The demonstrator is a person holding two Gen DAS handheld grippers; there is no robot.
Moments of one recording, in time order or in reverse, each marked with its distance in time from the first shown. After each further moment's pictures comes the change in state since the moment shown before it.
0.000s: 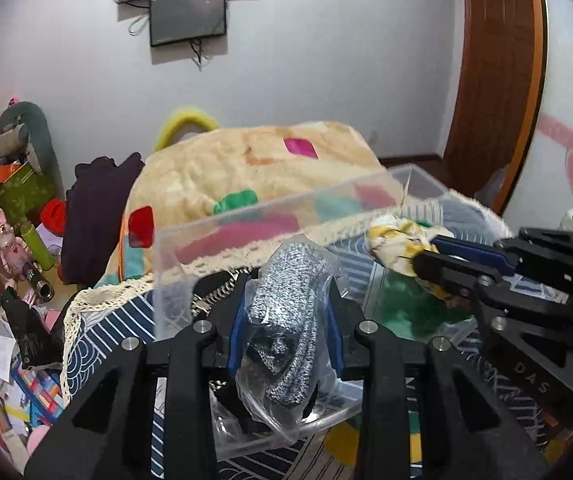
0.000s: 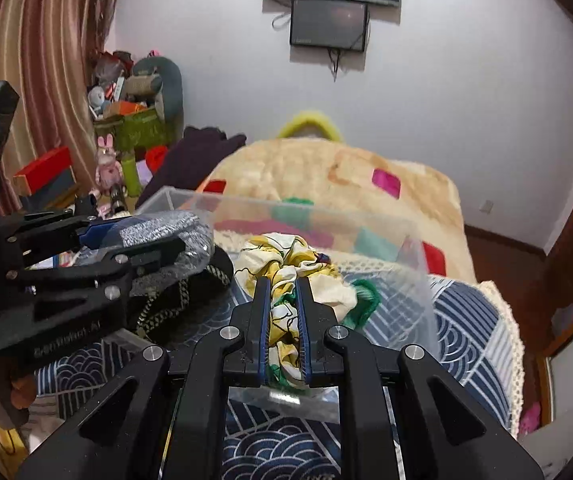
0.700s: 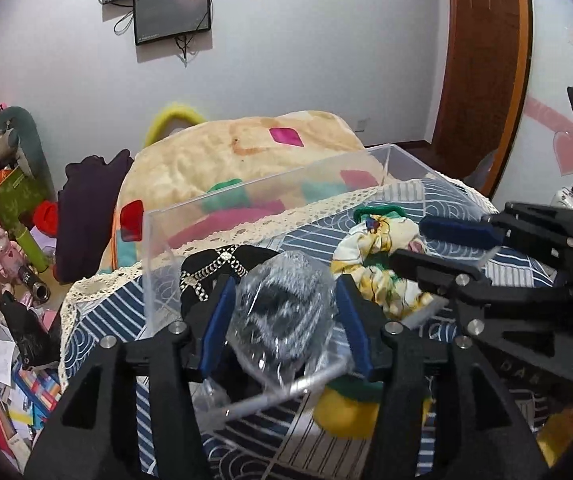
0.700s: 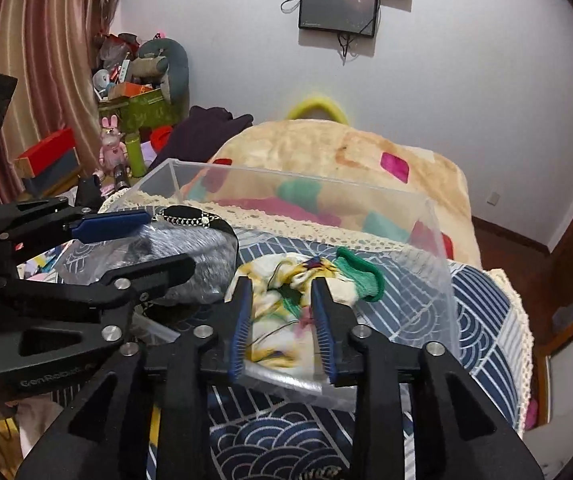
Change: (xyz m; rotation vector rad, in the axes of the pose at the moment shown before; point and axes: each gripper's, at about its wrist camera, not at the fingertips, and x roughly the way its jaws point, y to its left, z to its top) left arm -0.015 -0.001 -0.011 0.031 0.012 -0.033; right arm -0.004 0.000 -0.007 -0.026 0.042 0.013
